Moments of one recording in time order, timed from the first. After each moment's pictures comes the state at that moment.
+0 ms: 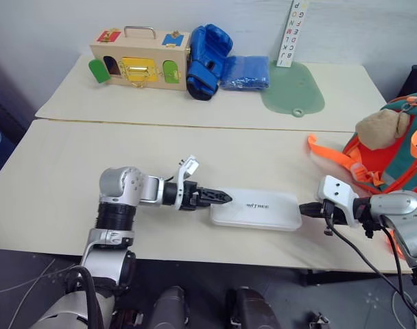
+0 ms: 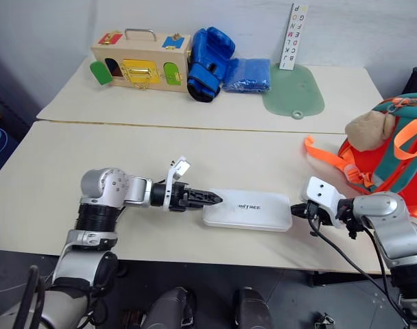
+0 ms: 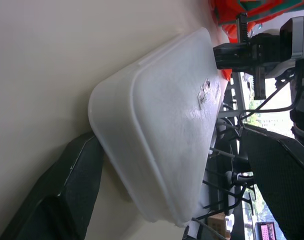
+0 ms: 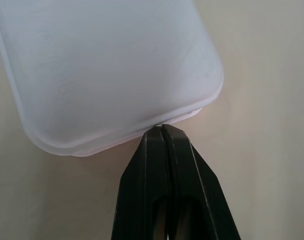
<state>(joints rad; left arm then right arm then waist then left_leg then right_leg) -0.81 0.20 0.08 0.29 -0.57 1.57 -0.66 -0.26 -0.92 0.02 0.01 0.19 0.31 1.15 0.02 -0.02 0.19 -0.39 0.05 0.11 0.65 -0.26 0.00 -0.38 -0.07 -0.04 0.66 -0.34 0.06</state>
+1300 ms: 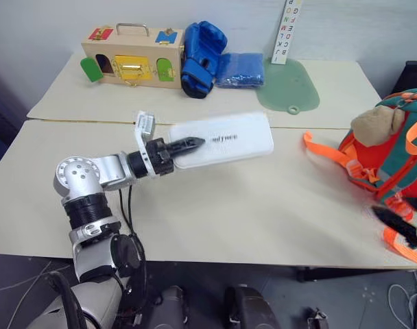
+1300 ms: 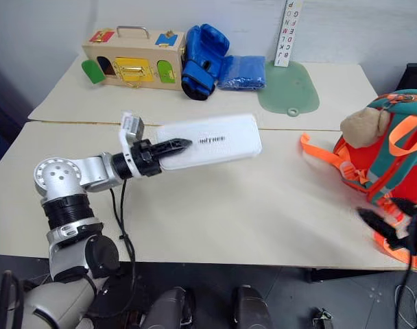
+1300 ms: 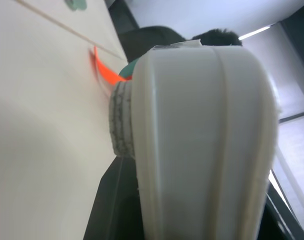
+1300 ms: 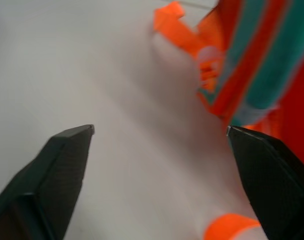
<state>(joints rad) -0.88 0.23 0.63 0.20 -0.85 1.62 -0.48 0.22 -0.78 -0.93 -0.38 0.63 0.84 0.77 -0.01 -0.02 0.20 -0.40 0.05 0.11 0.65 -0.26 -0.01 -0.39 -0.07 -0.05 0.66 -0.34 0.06</state>
